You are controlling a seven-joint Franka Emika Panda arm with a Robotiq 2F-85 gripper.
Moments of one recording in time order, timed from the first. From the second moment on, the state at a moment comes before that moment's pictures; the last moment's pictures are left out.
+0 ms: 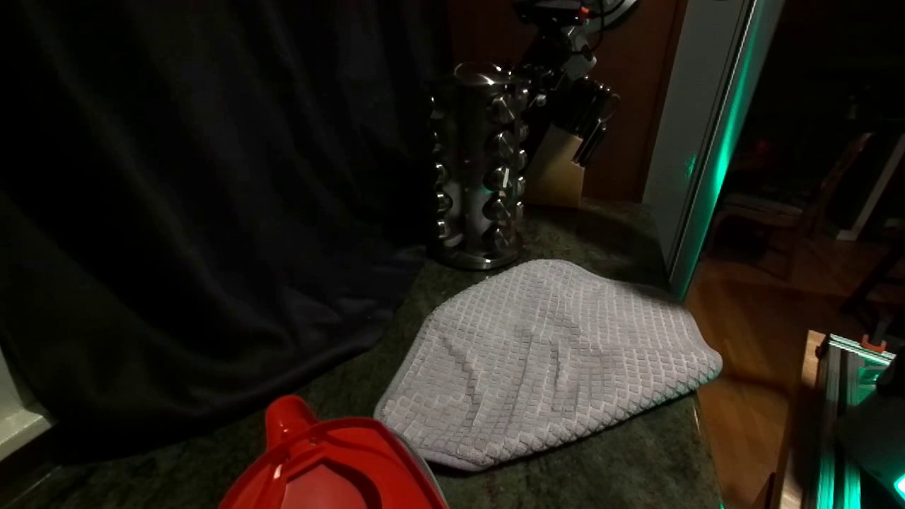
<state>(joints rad) -0.24 0.42 -0.13 -1.40 0.90 1.48 1.00</state>
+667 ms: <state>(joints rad) -0.26 0.44 -0.13 -1.38 0.96 1.45 1.00</state>
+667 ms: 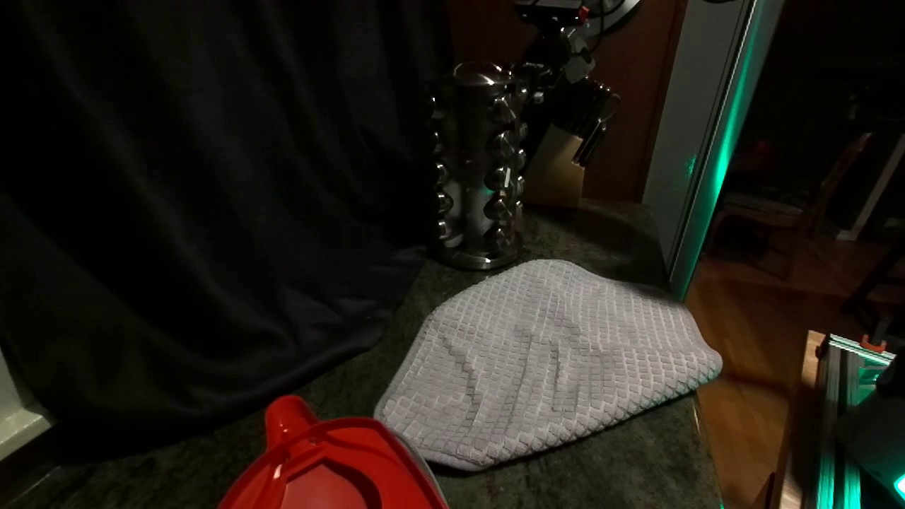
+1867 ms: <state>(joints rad) -0.26 0.44 -0.15 -1.37 0.96 1.44 1.01</state>
